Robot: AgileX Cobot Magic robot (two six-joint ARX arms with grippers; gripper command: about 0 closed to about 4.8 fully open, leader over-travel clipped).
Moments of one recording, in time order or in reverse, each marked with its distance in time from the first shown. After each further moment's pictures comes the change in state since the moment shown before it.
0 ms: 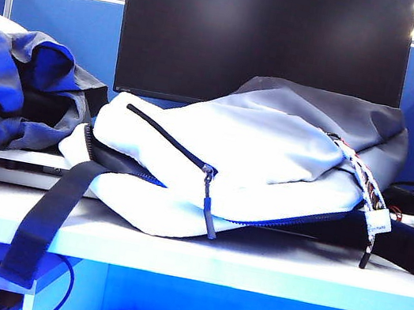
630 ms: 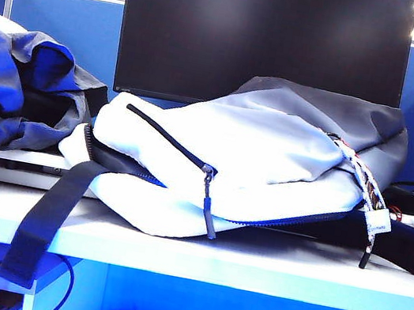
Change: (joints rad) left arm 0.000 0.000 0.000 0.011 0.047 0.020; right arm 0.000 -0.001 0.000 0.000 0.000 0.000
